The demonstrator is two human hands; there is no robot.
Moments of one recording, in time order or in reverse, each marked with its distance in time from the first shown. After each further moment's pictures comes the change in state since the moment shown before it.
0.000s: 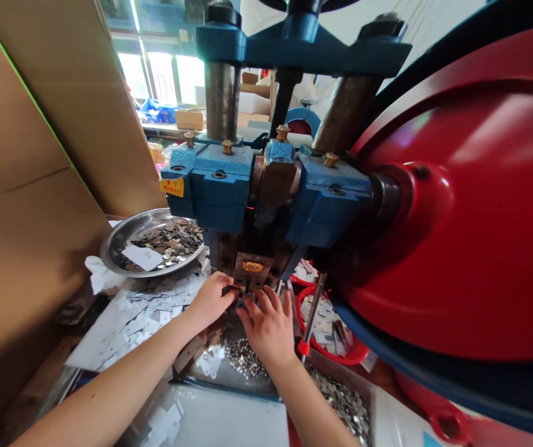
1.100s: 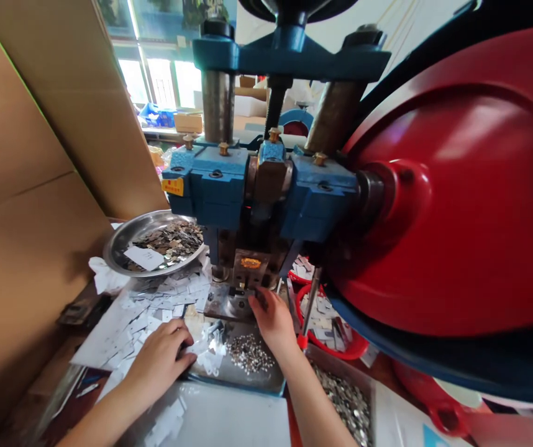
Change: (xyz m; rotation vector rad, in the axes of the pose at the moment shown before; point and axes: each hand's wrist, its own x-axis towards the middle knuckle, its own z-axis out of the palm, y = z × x) left_hand -0.120 -0.013 -0.058 0.427 -0.252 -0.229; right_hand 0.004 0.024 0.022 0.684 -0.018 0.546
